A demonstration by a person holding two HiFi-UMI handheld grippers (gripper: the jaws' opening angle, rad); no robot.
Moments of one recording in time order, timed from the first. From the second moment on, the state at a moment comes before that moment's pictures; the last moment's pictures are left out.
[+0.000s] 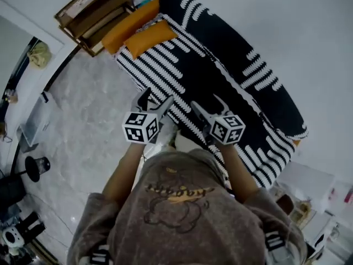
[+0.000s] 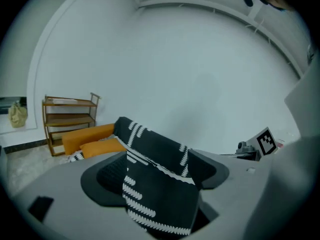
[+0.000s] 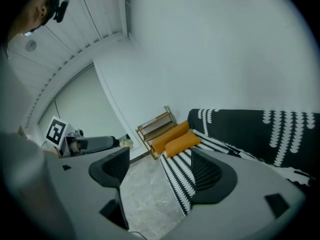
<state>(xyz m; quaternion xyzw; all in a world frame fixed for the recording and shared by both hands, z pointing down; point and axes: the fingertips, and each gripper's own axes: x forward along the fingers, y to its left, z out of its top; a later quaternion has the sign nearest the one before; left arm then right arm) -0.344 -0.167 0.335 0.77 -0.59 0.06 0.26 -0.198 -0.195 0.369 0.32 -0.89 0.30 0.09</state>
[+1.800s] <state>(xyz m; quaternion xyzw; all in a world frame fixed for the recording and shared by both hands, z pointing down) -0.775 -0.535 0.836 0.55 -0.65 0.21 0.48 -0.540 -0.744 0.846 0.27 -0.82 0.23 0.44</state>
